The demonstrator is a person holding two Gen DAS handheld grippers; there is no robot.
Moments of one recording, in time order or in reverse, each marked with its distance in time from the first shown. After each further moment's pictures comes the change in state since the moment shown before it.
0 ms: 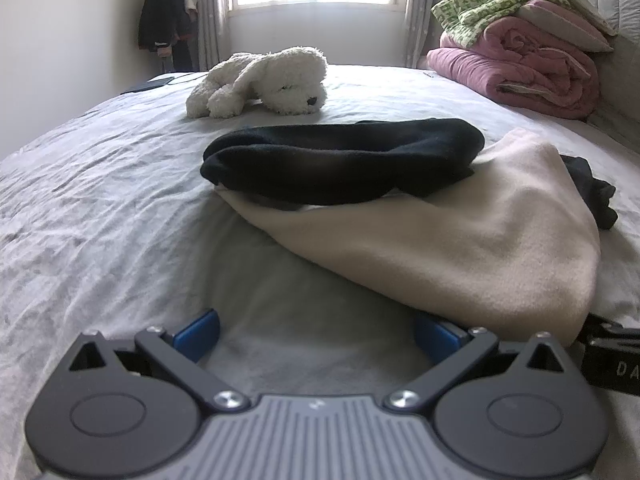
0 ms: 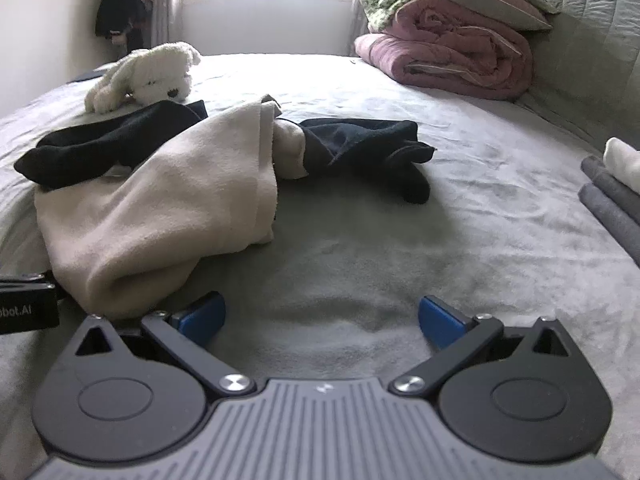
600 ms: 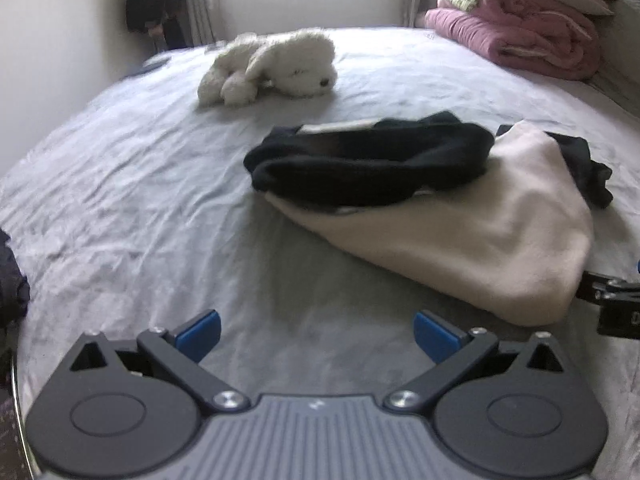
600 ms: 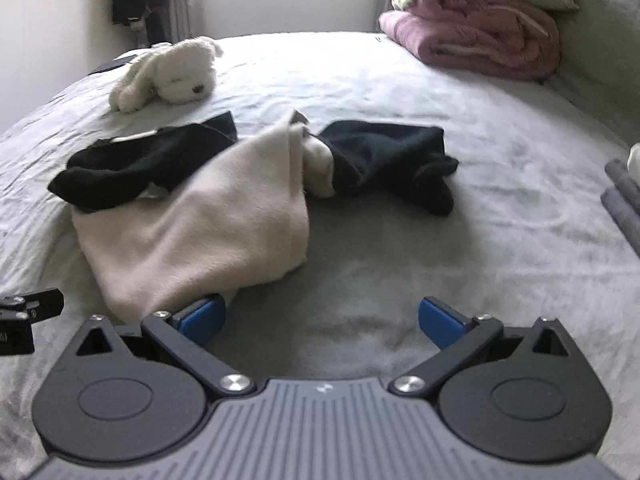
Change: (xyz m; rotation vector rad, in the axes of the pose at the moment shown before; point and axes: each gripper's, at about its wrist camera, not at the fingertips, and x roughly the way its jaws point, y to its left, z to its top) left arm -0.033 0.029 0.027 0.083 0.169 0.031; right arm -0.009 -0.007 0.032 0.015 0.143 0.174
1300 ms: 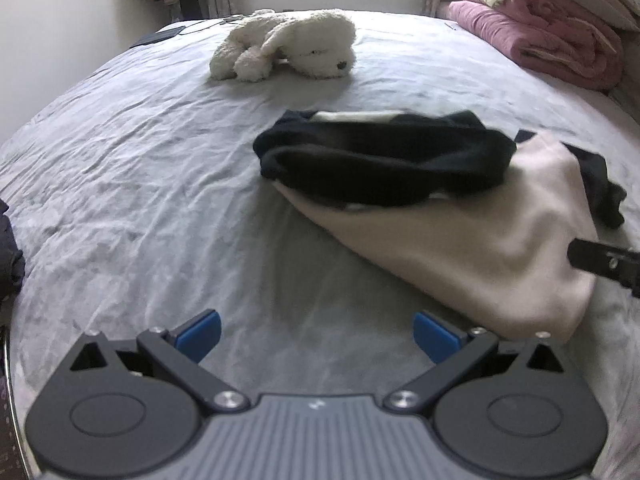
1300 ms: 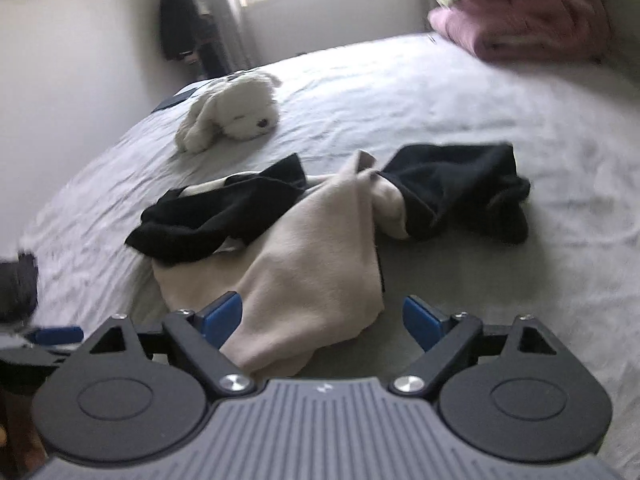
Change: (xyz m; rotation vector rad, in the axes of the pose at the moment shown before) left arm 0.010 0.008 0.021 -0.068 0.053 -0.001; right arm 0.011 -0.009 0.027 0.118 -0.024 0.262
